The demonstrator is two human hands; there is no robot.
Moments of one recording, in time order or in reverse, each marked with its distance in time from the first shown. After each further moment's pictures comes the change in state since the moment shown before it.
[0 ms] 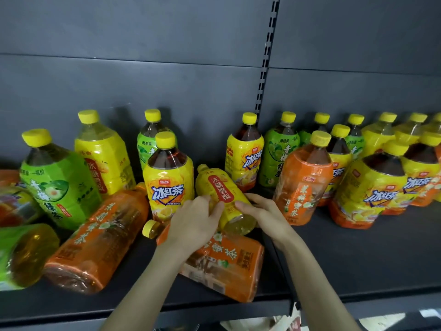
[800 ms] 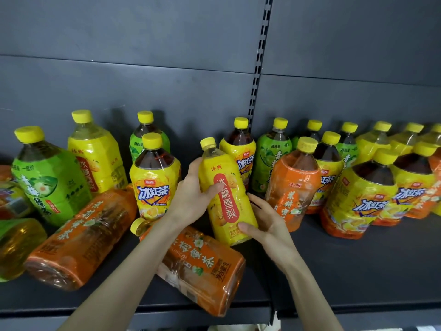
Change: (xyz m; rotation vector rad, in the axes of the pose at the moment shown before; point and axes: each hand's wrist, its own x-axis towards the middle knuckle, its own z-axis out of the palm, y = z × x) left_hand 0.036 0.020 0.004 -0.557 0.101 0.092; right_hand -0.027 0.020 -0.033 0.022 -0.019 -0.247
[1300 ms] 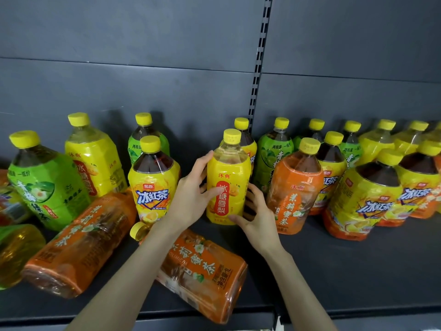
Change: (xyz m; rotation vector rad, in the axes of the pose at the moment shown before) left_hand 0.005 -0.004 -0.002 -0.023 -0.062 0.121; right_hand 0.036 0.014 0.019 -0.395 0.168 -0.132
